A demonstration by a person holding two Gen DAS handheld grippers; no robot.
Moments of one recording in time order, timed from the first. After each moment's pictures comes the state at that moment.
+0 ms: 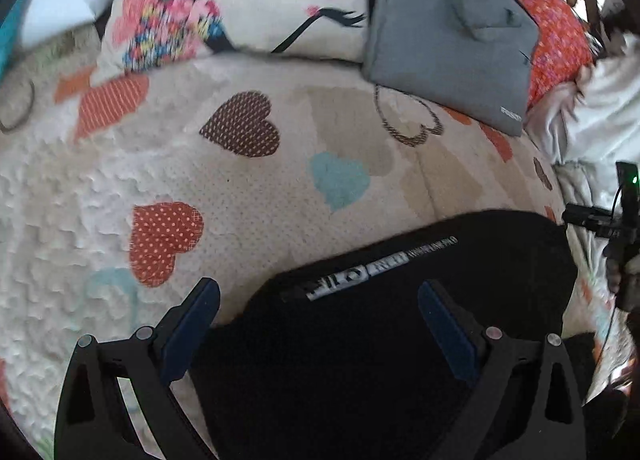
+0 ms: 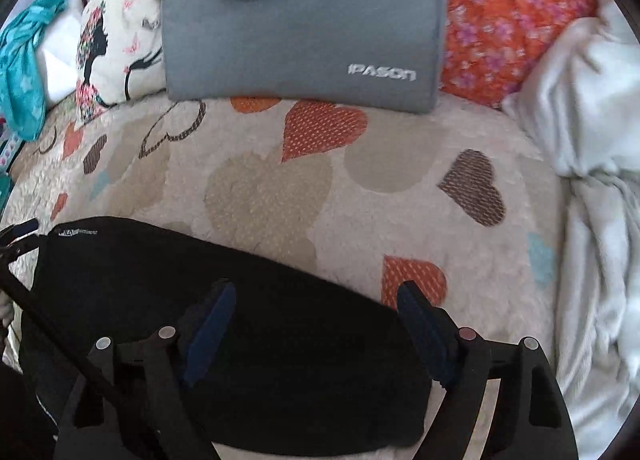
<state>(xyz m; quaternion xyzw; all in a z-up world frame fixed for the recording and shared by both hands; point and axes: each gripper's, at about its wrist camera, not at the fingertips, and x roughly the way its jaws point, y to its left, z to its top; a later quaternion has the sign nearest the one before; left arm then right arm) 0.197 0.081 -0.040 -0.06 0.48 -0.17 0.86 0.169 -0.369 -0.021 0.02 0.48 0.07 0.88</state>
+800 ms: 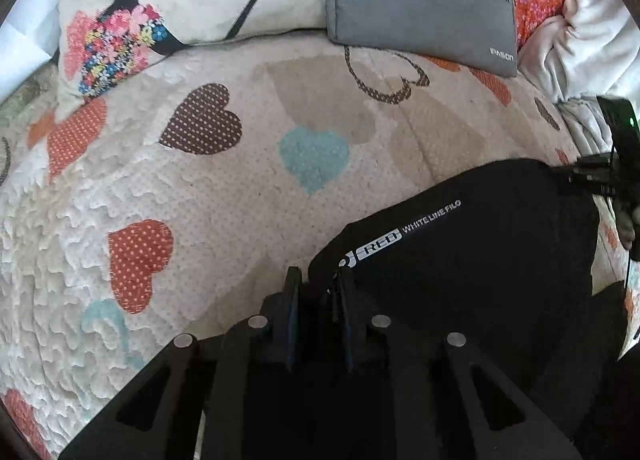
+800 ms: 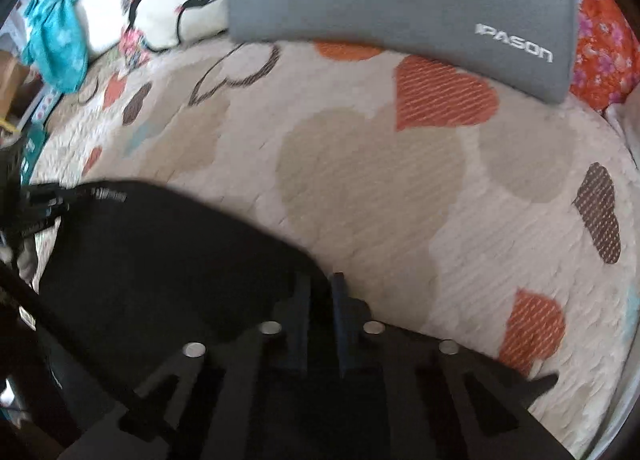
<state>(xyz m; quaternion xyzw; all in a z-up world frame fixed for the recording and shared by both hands) 0.193 0.051 -0.043 0.05 0.50 -0.19 0.84 0.194 -0.310 -0.057 0.00 0.51 0.17 0.84</state>
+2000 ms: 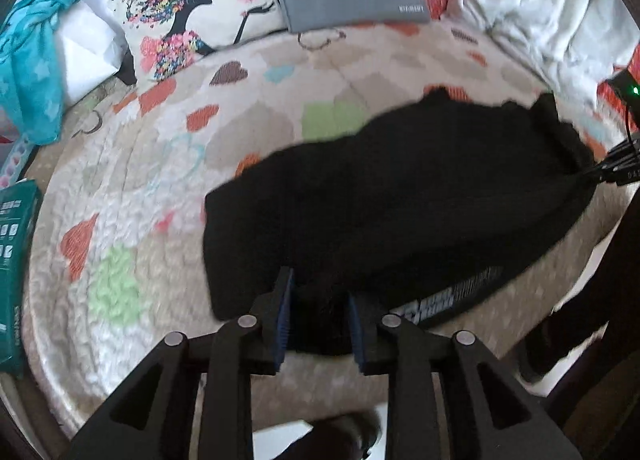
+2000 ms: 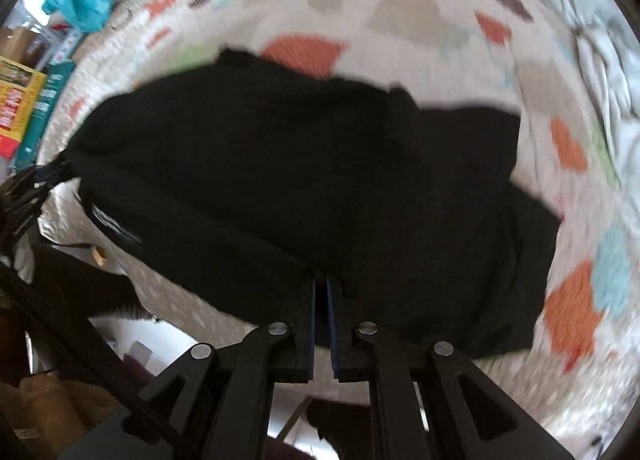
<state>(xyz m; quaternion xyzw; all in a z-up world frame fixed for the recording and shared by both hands) -0.086 0.079 -0.012 0.16 0.46 -0.17 0.86 -0.103 -0.268 -0.057 0.04 0.61 0.11 0.78</state>
